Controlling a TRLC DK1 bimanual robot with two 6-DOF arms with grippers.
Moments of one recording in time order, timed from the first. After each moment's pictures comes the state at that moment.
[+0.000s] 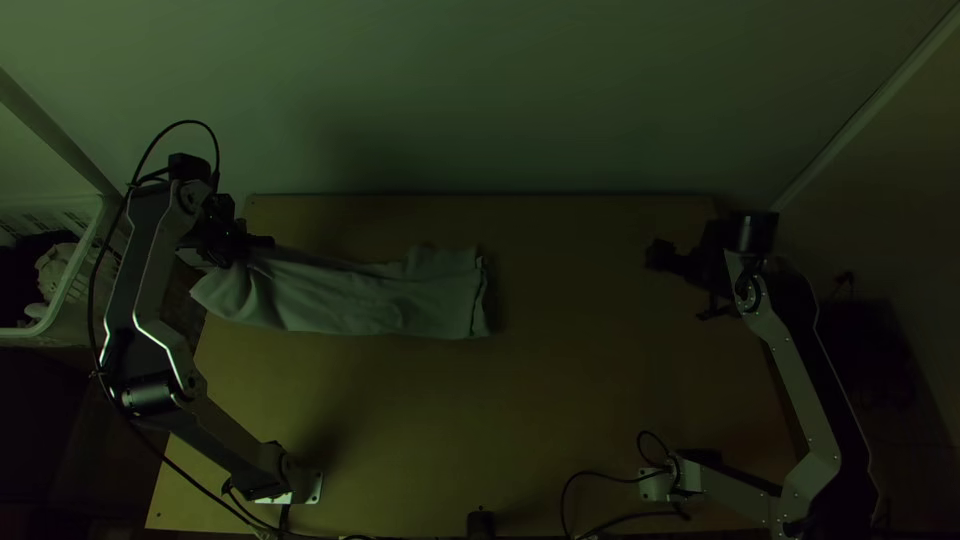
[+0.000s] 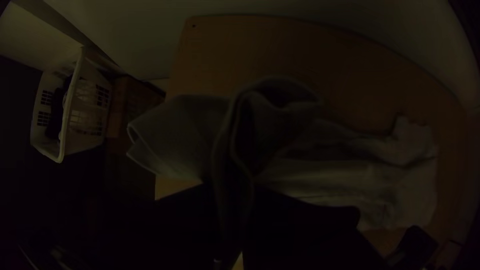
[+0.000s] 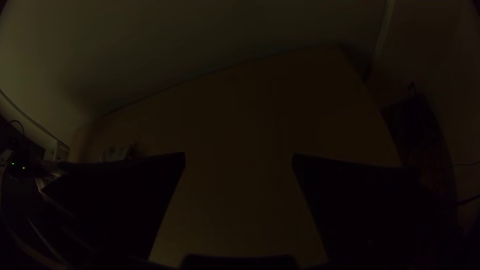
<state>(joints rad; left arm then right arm) 0.25 1.74 1.81 -1.19 -0.15 0.16 0.03 1.25 1.19 -0.69 -0.11 0.29</state>
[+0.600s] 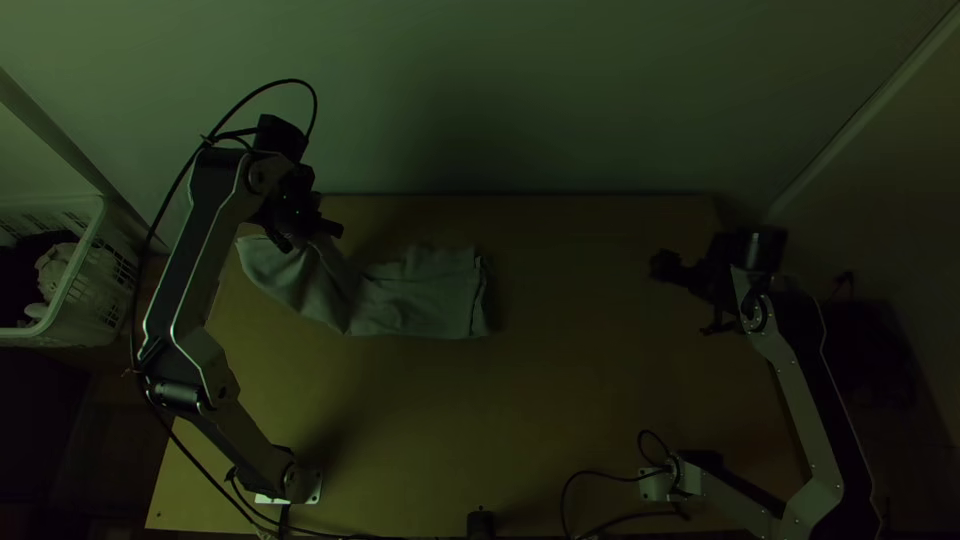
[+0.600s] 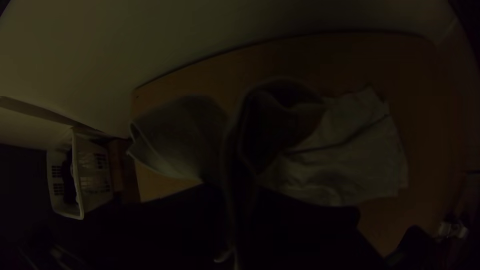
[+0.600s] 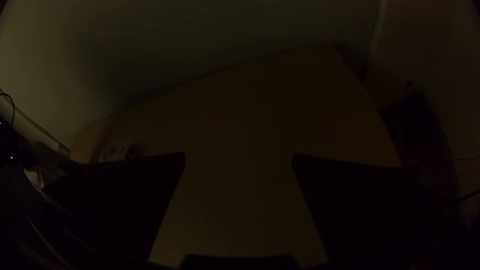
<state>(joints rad) -0.17 1.76 2.10 -1.40 -0.25 0.10 0.02 1.15 1.12 -0.68 -0.11 0.30</state>
